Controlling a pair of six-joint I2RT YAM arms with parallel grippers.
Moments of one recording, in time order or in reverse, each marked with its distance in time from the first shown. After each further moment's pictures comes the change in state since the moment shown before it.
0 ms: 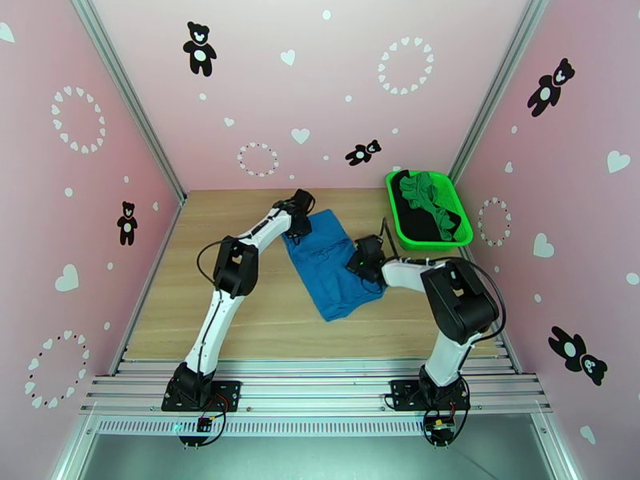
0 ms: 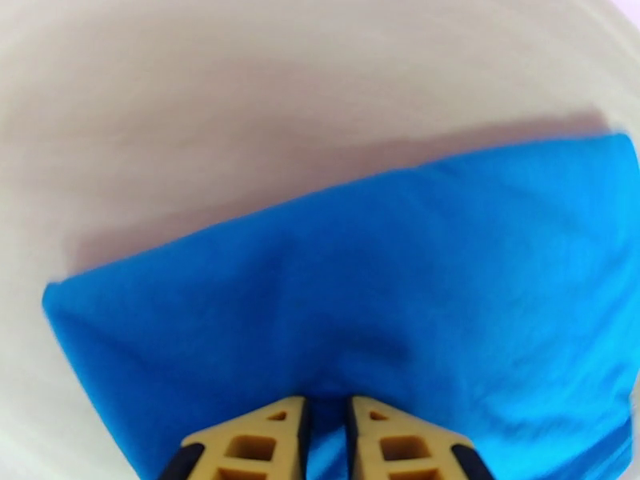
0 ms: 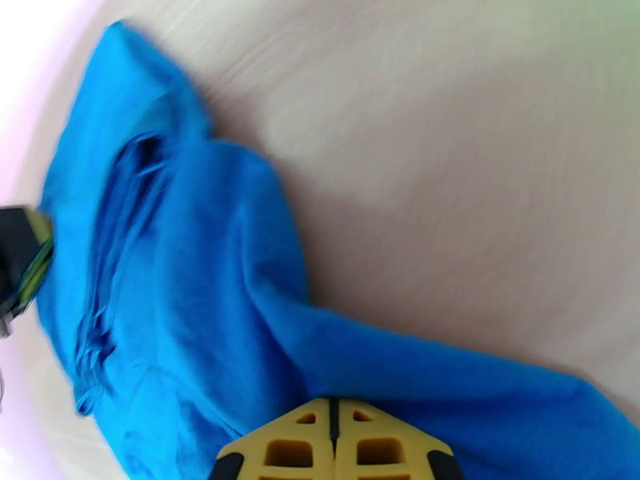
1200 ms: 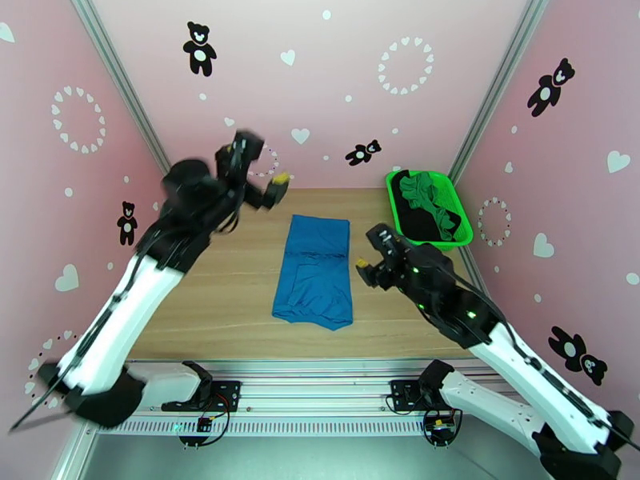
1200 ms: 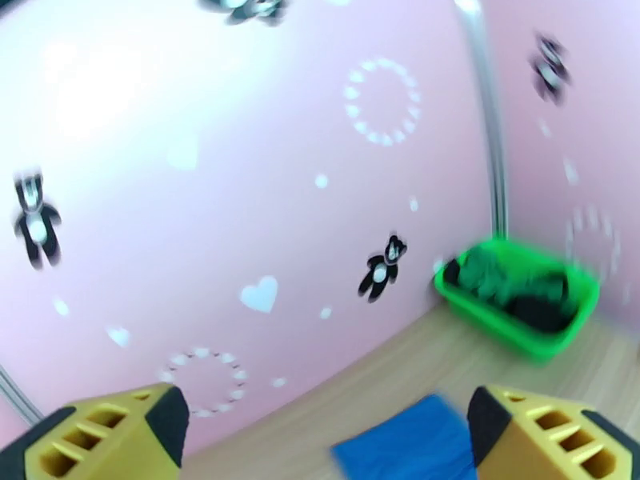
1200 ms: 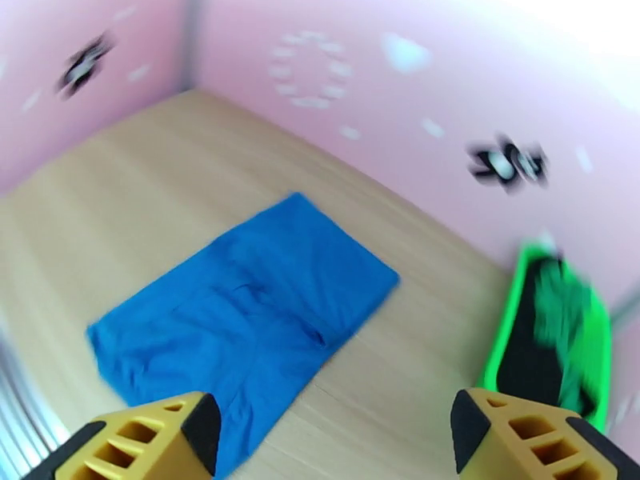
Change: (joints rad) left arm -0.048 -1.431 -0.929 0.513 0.144 1.043; right arm 0.206 -0.935 0.161 -0.604 0.035 -1.357
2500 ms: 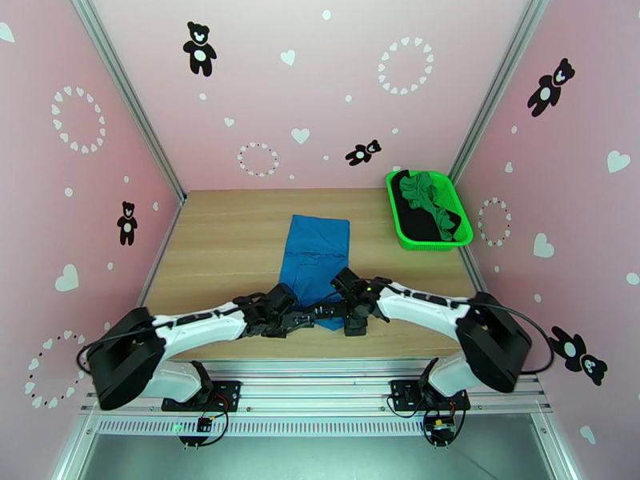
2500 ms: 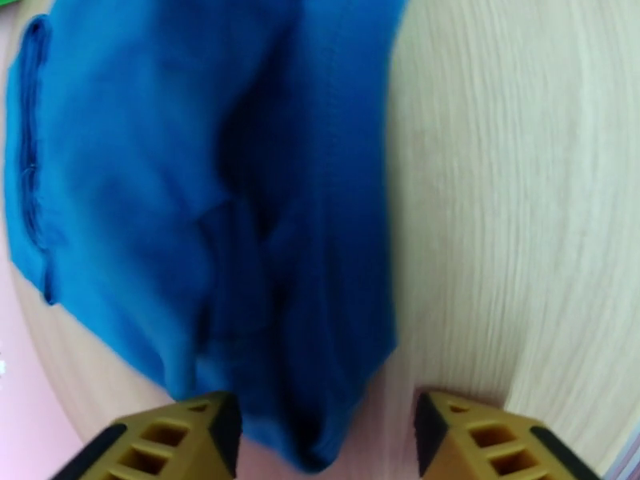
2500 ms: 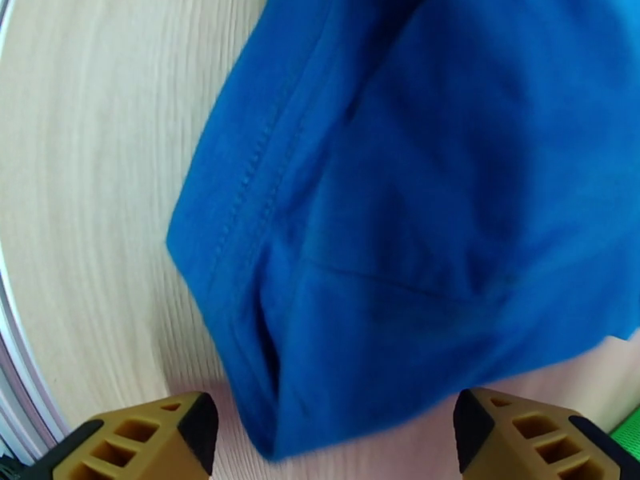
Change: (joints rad) left arm -0.370 0.221 -0.848 -0.008 -0.204 0.367; right arm 0.100 0.694 -0.195 -0.022 -0.095 -0.520
